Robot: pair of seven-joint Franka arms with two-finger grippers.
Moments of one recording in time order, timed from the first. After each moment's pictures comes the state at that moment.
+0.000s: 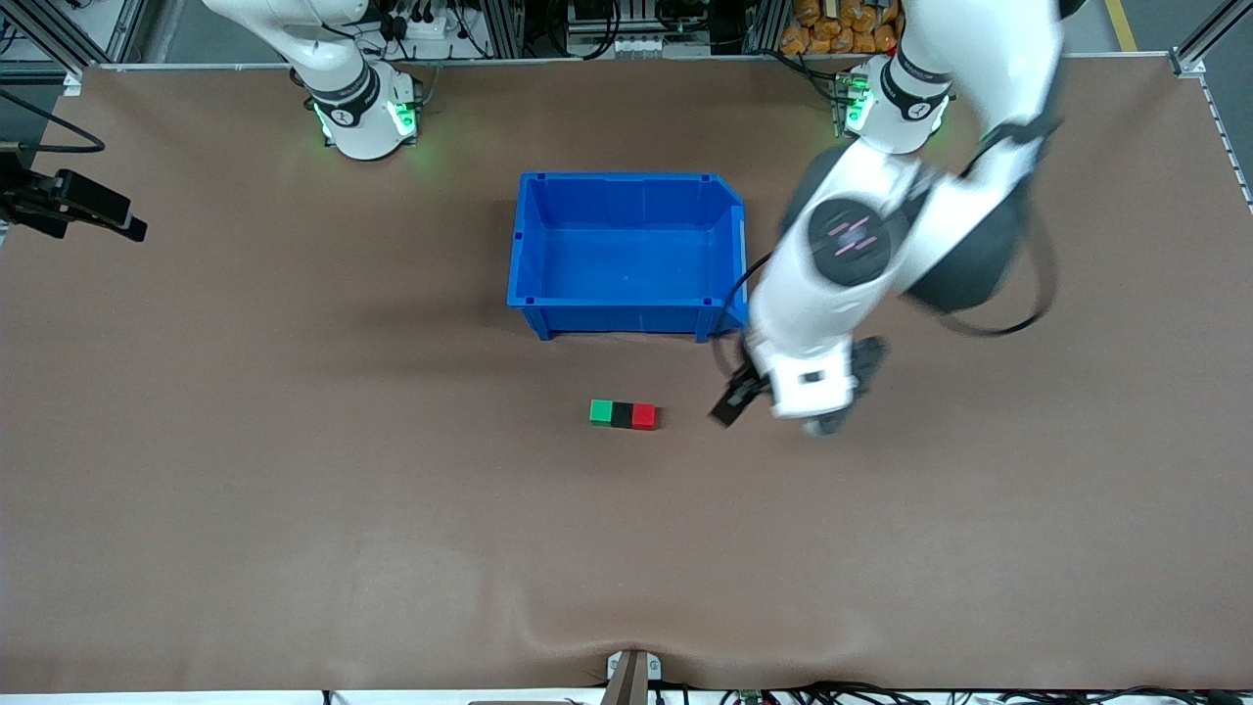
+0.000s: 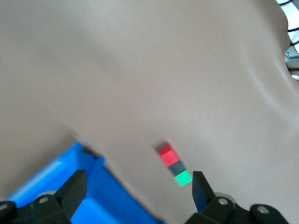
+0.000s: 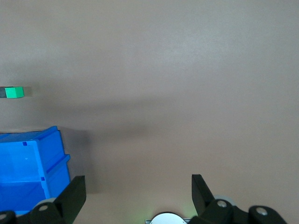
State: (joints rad) left arm -0.43 0.51 -0.09 -1.15 0.02 1.67 -1.33; right arm -0.08 -0.02 0.00 -1.54 0.08 1.42 0.03
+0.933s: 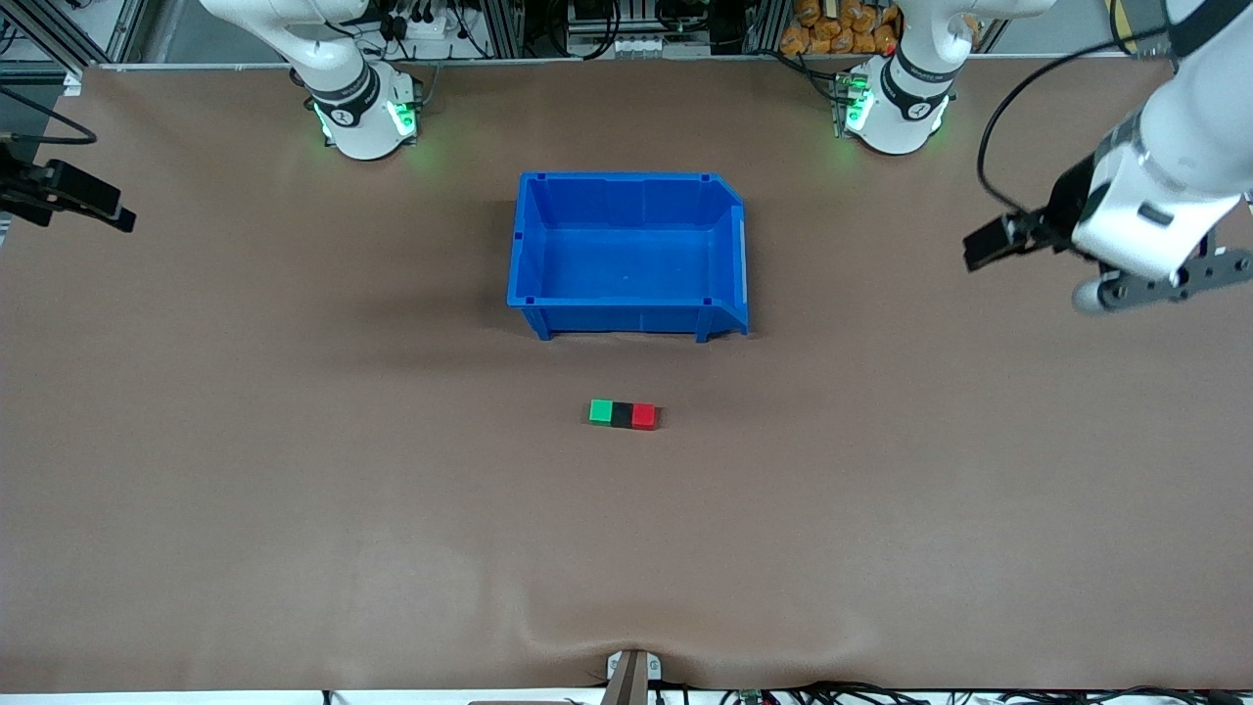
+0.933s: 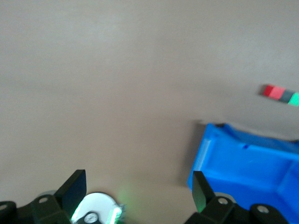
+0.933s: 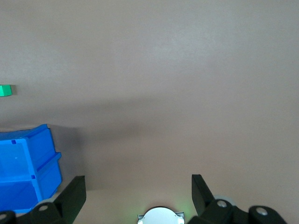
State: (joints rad) left arm -0.15 0.11 -0.09 -1.35 0.03 1.34 -0.39; right arm 0.02 -0.03 -0.11 -1.51 0.04 1.38 0.03
